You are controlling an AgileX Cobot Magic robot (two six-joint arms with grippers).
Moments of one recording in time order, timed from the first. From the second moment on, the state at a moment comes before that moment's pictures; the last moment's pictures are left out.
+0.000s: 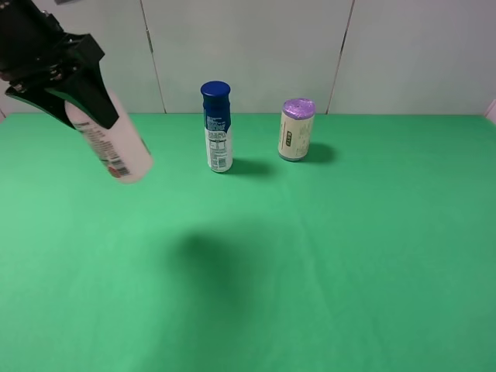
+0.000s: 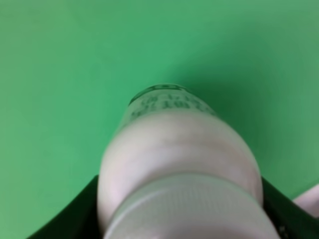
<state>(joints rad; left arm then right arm) -0.25 1.48 -1.27 -0.32 1.11 0.20 0.02 0.00 -0.49 0.00 1.02 0.02</state>
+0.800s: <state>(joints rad) -0.25 1.48 -1.27 -0.62 1.05 0.26 0.02 0.00 -0.49 0.01 1.02 0.02</state>
